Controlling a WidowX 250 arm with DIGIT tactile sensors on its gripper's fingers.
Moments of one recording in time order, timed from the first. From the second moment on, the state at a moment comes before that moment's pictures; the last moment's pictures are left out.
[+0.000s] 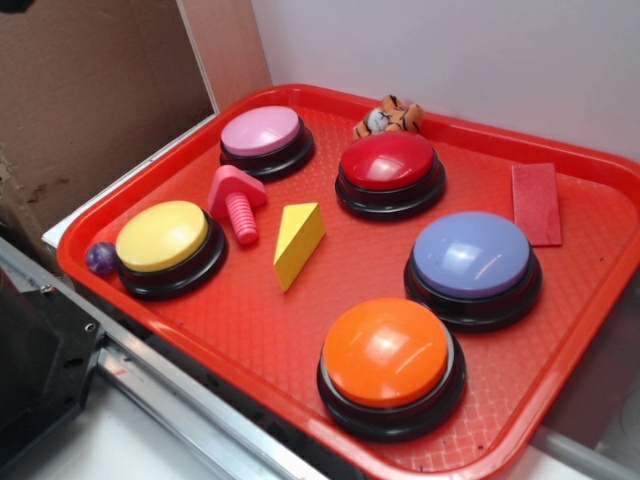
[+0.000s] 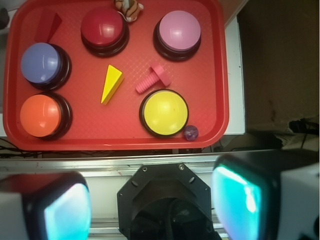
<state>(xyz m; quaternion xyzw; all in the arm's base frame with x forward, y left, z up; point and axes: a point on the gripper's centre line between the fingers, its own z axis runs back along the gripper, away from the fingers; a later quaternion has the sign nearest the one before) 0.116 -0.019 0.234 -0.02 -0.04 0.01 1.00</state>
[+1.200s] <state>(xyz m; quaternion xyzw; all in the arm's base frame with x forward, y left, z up) 0.180 -0.066 0.115 0.00 -0.04 0.23 0.97</state>
